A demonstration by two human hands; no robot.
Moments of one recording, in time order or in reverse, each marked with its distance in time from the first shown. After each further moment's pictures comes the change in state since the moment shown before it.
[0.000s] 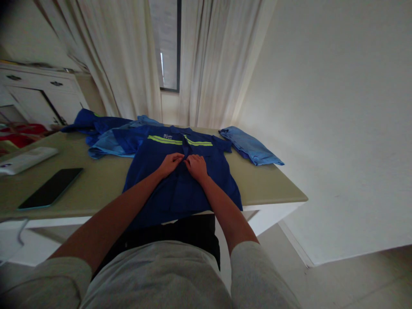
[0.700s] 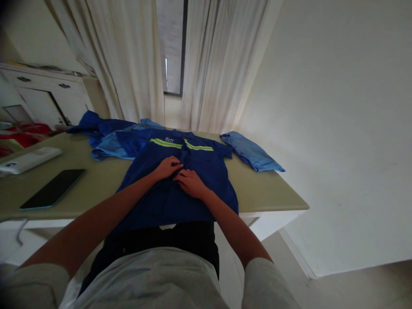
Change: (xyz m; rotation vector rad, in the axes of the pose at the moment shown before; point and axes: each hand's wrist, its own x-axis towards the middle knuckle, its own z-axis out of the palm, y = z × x) left_hand -0.009 0.012 -0.034 0.207 -0.048 0.100; right_hand -0.043 -0.024 -0.024 0.226 -0.166 -0.402
